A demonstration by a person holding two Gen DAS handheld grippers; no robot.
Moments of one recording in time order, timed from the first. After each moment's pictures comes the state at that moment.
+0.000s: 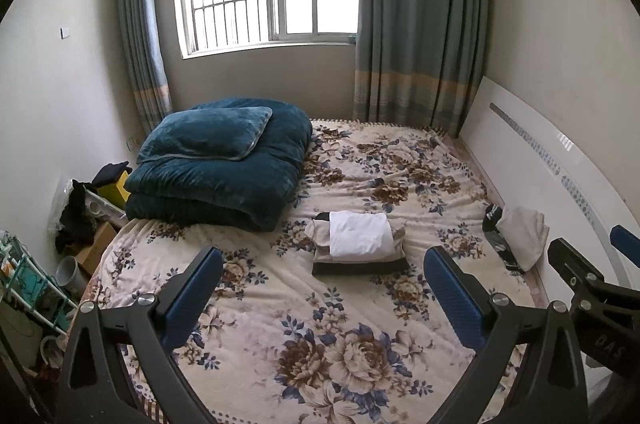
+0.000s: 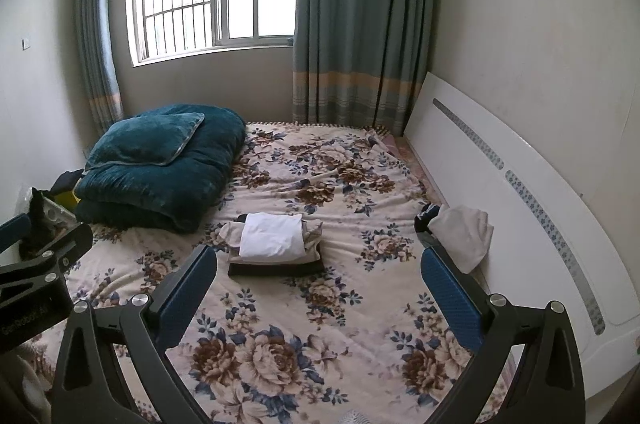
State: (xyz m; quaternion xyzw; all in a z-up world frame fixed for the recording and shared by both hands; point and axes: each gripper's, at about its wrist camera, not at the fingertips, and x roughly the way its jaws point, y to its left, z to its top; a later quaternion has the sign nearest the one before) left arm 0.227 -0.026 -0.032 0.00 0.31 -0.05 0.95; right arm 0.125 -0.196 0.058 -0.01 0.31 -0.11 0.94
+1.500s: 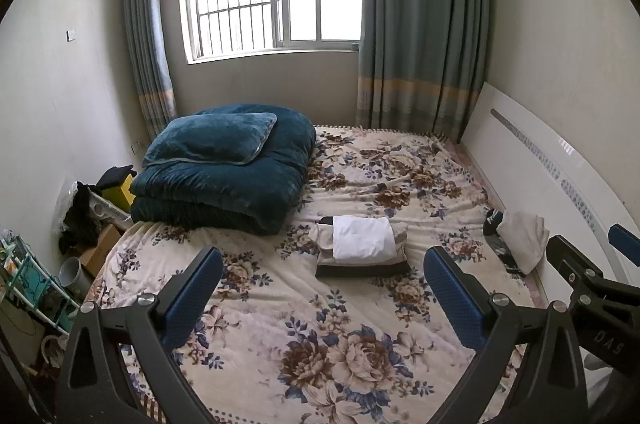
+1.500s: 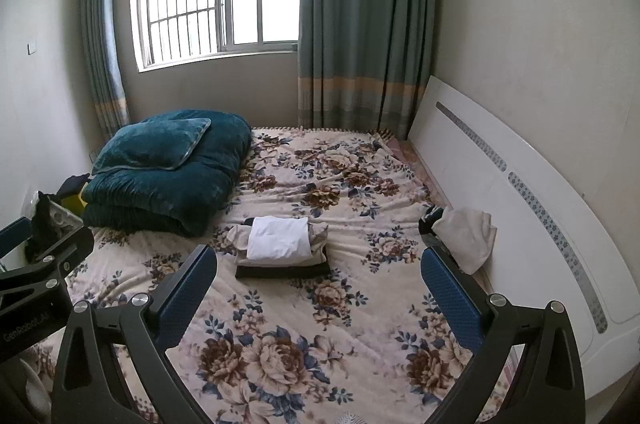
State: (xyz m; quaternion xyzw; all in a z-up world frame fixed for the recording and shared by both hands) left arm 0.217 -0.020 -0.029 0.00 0.30 -0.04 0.95; right arm 0.110 -0.179 0.065 0.00 0.31 -0.10 0.95
